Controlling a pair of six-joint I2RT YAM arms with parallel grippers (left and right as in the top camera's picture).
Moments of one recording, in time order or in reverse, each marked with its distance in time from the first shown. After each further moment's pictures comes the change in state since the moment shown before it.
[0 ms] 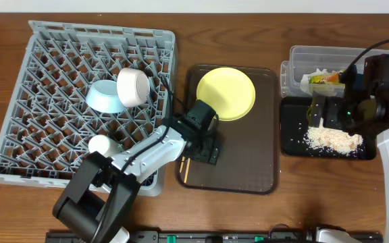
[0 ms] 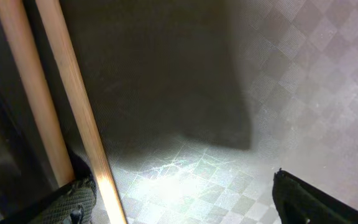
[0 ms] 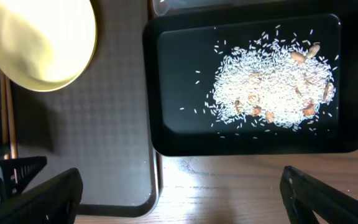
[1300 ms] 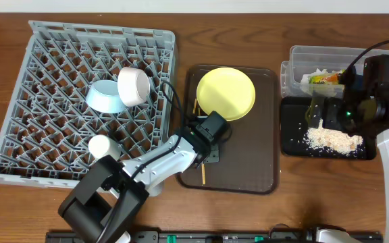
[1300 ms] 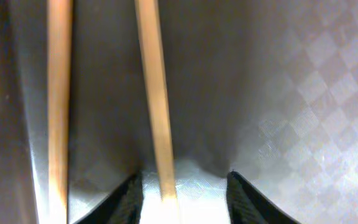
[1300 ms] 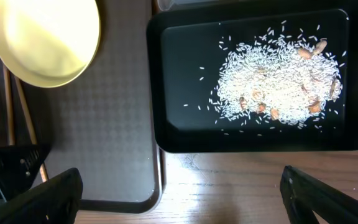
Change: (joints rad) left arm -0.119 0.009 -0.024 0.065 -0.194 -0.387; right arm 0.000 0.000 0.000 -0.012 -0.015 0.000
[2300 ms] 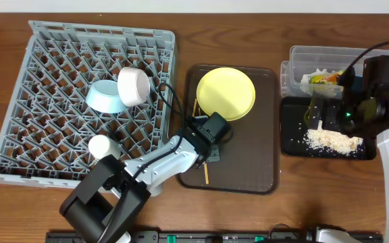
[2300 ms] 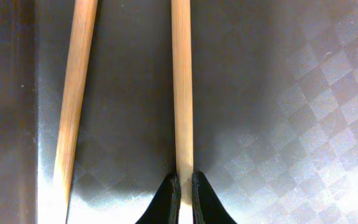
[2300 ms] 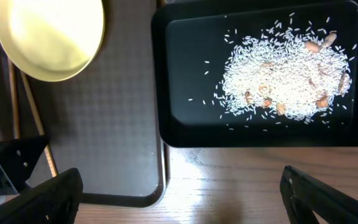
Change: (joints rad) left arm -0.010 0.006 0.000 0.002 -0.039 -0.098; right arm 0.000 0.000 0.000 -0.018 -0.019 0.000
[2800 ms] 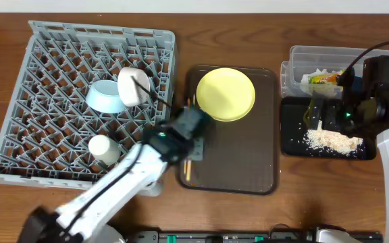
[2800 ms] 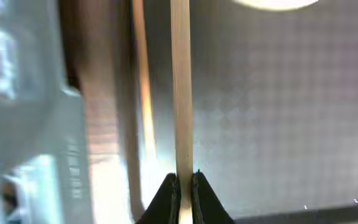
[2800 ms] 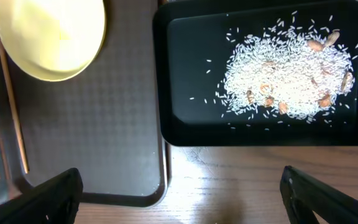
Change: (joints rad) left arm 0.072 -0.300 0.034 -0.256 0.009 0.239; right arm 0.000 0.000 0.000 -0.003 -0.006 0.000
